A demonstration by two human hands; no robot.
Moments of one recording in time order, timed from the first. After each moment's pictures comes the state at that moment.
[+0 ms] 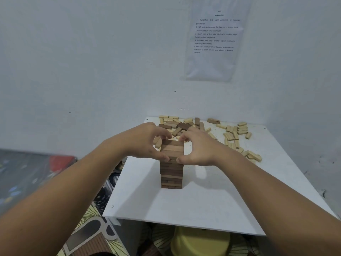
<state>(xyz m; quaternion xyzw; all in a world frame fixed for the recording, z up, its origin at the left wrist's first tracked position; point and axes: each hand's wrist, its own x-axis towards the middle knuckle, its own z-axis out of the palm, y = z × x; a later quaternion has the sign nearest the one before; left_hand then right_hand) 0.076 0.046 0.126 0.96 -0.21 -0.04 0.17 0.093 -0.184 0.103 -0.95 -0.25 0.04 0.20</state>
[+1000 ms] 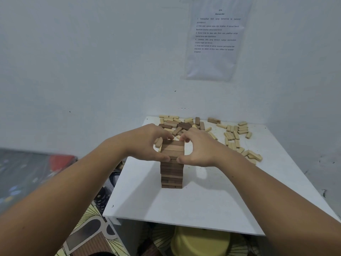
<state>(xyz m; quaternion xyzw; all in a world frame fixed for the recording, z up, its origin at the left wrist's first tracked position) 0.081 0.047 0.119 0.96 -0.24 -0.04 0.15 0.089 -0.185 0.102 -0.95 -0.25 0.03 0.20</state>
